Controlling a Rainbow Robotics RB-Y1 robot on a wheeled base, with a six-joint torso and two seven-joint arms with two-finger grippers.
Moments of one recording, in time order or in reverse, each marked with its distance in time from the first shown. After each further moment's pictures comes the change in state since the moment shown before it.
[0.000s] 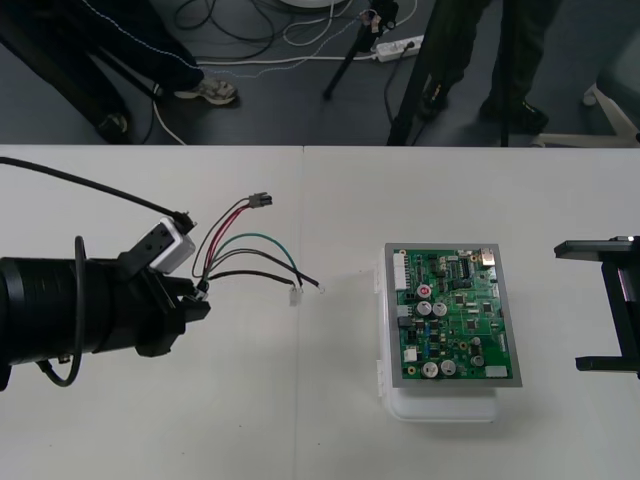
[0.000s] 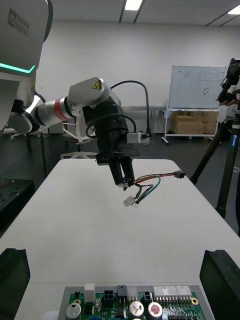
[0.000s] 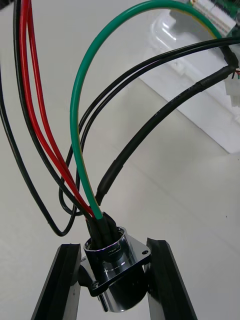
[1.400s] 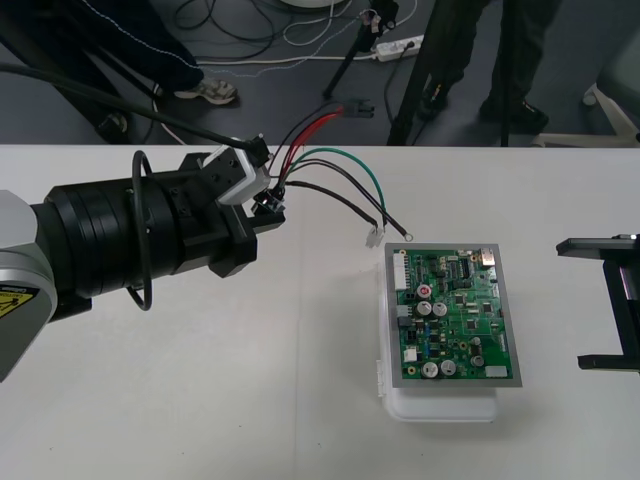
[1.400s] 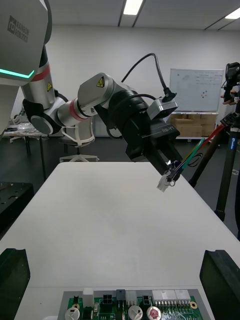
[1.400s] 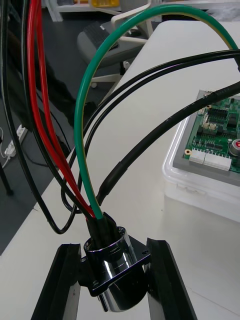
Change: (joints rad) right arm 0.000 0.000 0.000 0.000 -0.016 0.000 0.000; left arm -0.268 0.143 -0.279 0.001 -0.073 0.433 -0.064
